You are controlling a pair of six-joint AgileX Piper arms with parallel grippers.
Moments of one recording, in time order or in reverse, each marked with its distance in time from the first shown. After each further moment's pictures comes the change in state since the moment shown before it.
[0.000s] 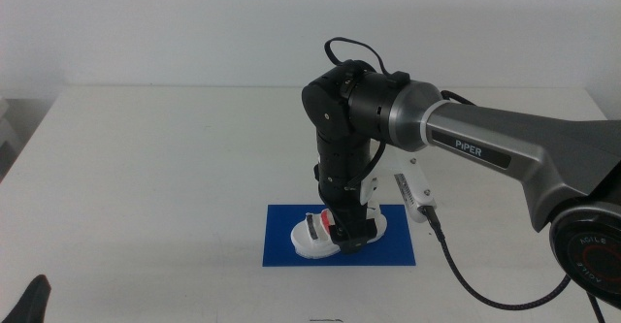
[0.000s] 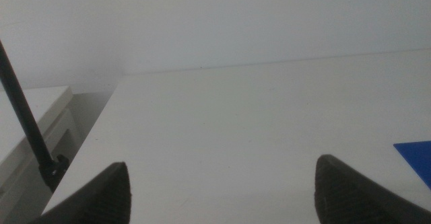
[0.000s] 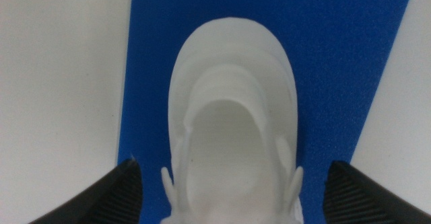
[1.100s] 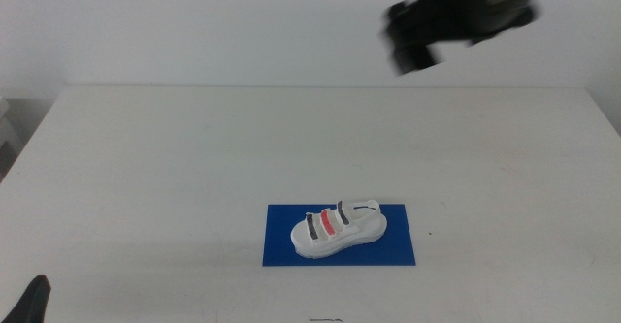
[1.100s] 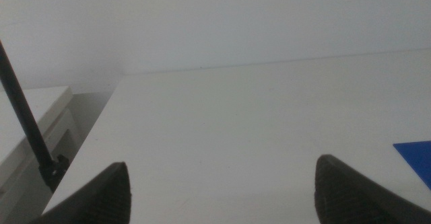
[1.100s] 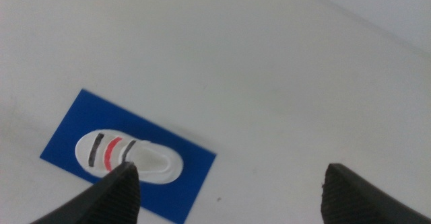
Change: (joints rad) left arm 0.000 0.000 0.000 0.000 0.000 0.000; right arm -0.063 -0.605 0.036 -0.166 0.029 -1.942
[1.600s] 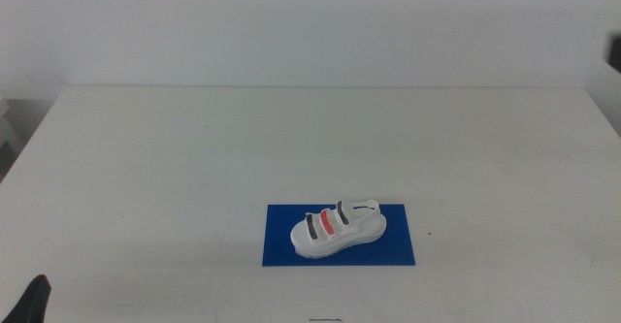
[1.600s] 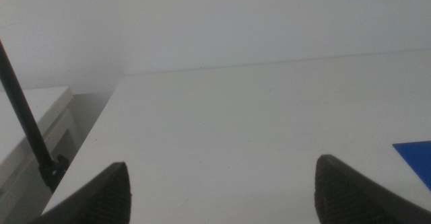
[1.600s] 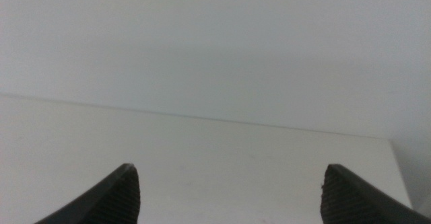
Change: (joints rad) left arm 0.000 0.000 0.000 0.000 0.000 0.000; right arm -0.418 -0.788 0.941 0.166 -0.812 -0.092
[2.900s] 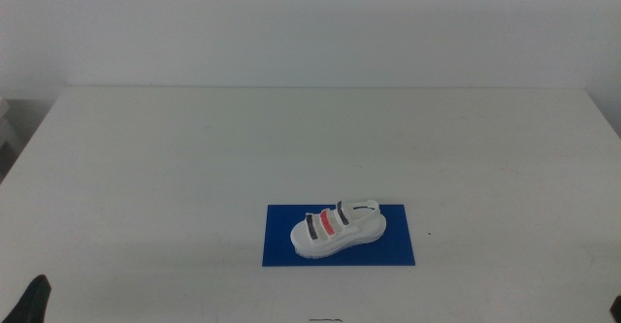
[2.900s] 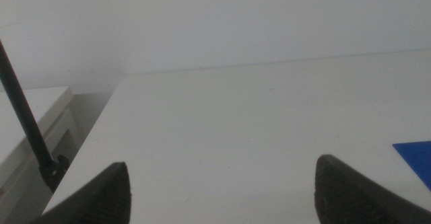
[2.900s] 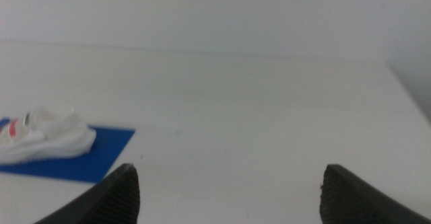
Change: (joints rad) left arm 0.000 0.000 0.000 0.000 0.000 0.000; right arm -0.055 -0.860 0.865 0.075 -0.137 -0.078
